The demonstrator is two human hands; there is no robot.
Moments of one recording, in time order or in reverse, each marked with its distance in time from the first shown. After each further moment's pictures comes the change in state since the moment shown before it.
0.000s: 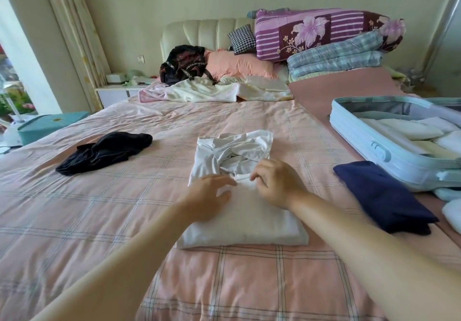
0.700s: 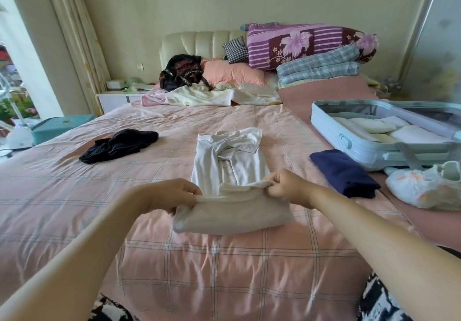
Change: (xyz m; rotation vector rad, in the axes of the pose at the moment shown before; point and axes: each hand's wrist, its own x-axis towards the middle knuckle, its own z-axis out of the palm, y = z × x) left_hand -0.120 0.058 -0.108 -0.344 -0.570 -0.361; right_hand -0.079 -0.080 -0.100 0.663 -0.483 0.548
